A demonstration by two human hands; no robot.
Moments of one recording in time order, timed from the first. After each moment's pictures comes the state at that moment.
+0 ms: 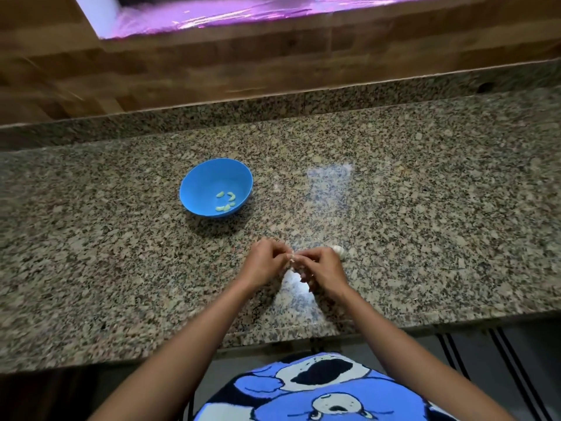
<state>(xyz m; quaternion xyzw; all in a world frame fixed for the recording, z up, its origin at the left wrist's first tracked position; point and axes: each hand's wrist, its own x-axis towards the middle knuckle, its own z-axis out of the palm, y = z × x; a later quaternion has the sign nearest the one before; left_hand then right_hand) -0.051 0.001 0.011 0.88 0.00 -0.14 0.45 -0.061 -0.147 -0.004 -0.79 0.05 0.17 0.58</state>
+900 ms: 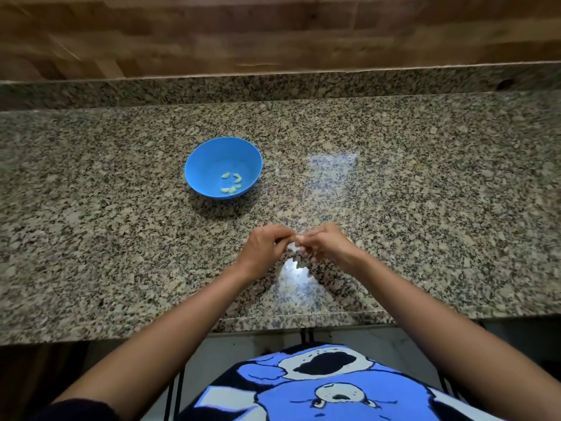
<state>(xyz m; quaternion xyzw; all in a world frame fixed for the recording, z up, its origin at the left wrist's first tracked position) -0.054 0.018 0.000 0.90 -0.11 -0.02 0.42 -0.032 -0.148 0.024 -0.72 0.07 0.33 0.61</state>
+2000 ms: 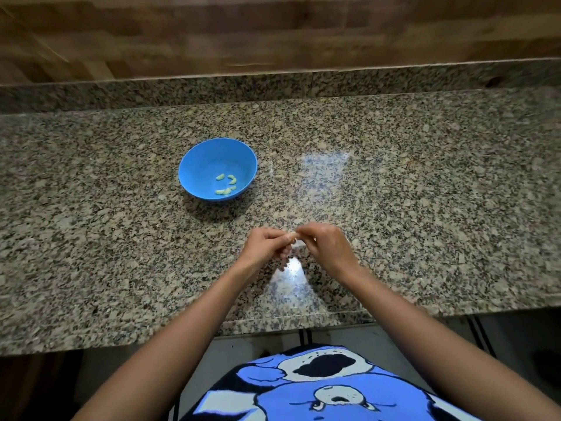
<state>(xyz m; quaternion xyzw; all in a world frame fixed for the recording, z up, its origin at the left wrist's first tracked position) -0.051 0.013 0.001 0.70 0.11 -0.21 0.67 -0.042 -0.145 0.001 -0.93 -0.16 0.01 0.34</state>
